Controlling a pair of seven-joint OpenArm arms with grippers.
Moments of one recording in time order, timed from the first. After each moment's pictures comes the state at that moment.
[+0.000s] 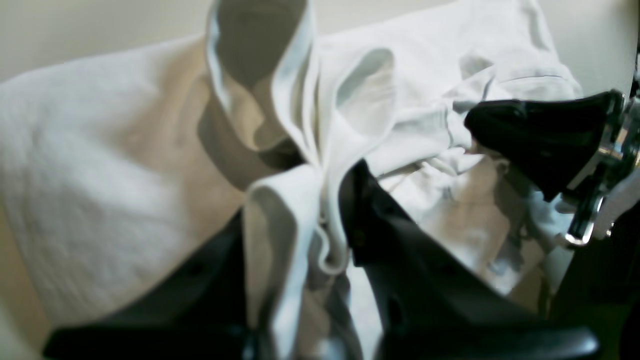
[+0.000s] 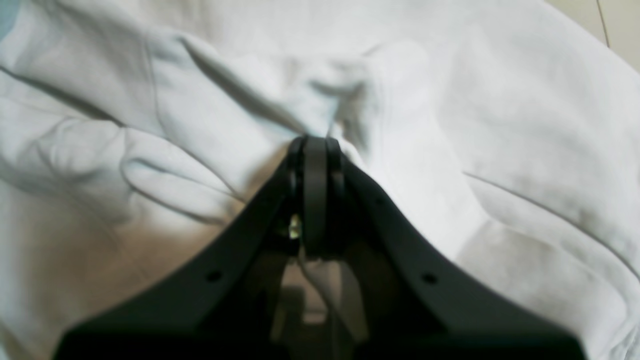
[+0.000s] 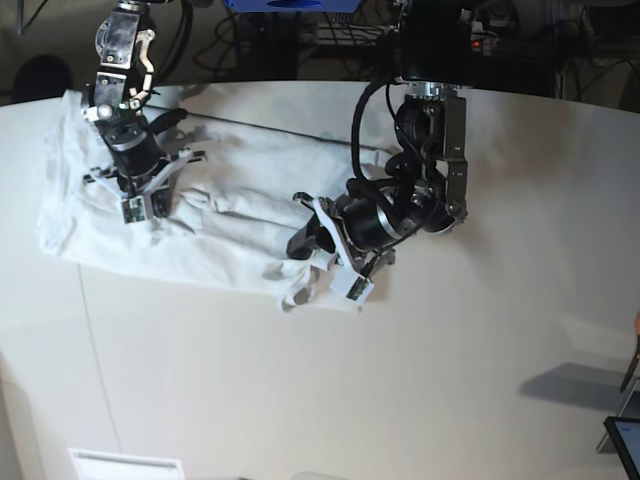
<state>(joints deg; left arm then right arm) -3.4 0.7 1.1 90.4 -28.2 -34.8 54.7 -16.5 -4.0 15.6 94.9 -8.2 22.8 -21.9</state>
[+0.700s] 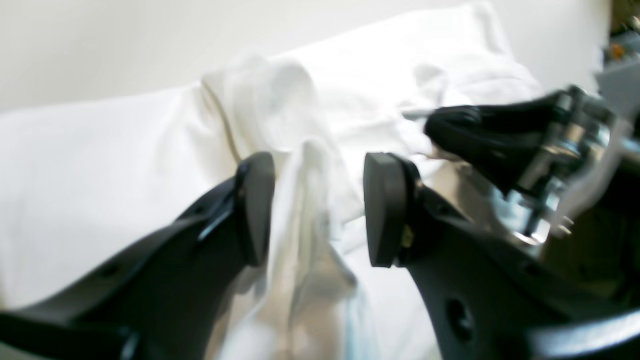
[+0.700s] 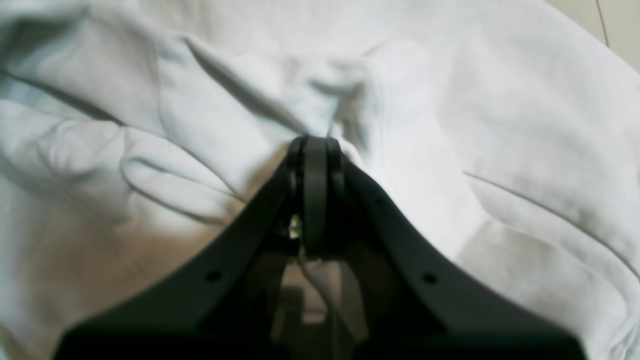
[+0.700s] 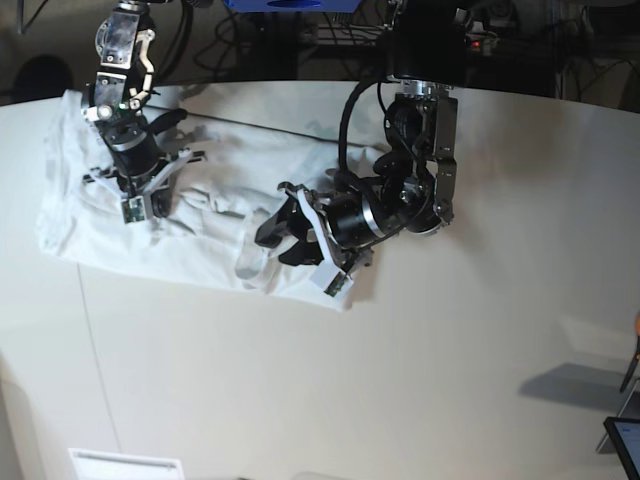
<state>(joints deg) -3.5 1.6 4.0 90.2 -32.1 -39.7 55.0 -16.5 -4.0 15.6 94.9 -8.2 22.7 -21.9</state>
